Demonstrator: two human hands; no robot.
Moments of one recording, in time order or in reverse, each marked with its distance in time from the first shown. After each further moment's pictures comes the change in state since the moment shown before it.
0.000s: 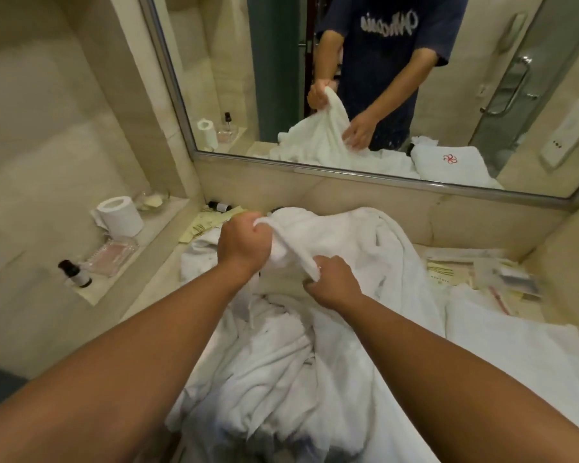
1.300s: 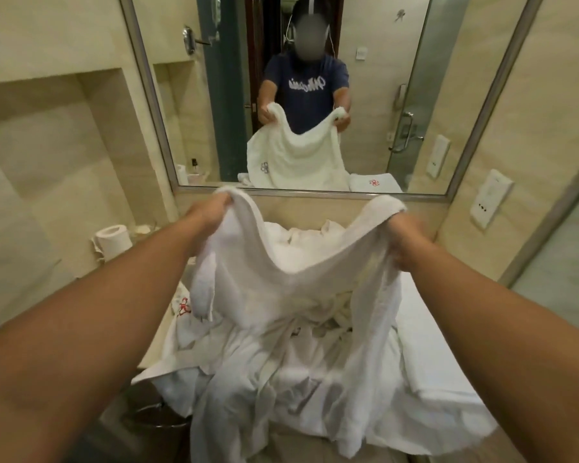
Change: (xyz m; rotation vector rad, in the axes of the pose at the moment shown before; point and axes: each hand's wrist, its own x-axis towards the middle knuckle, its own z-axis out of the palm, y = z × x) left_hand -0.063 0.074 -0.160 -0.275 -0.321 -0.390; right_hand -0.181 -0.036 -0.164 0.929 0.671 0.643
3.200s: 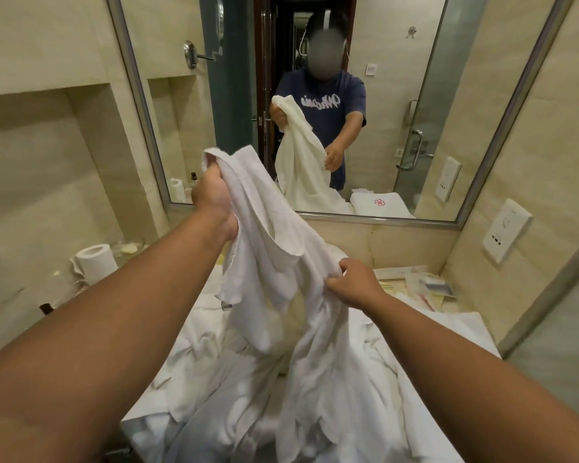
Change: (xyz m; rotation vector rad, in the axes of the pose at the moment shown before) left_hand 0.036 0.080 0.068 -0.851 0.057 0.168; right_hand 0.051 0.043 0.054 -0.808 -0.382 -0.576
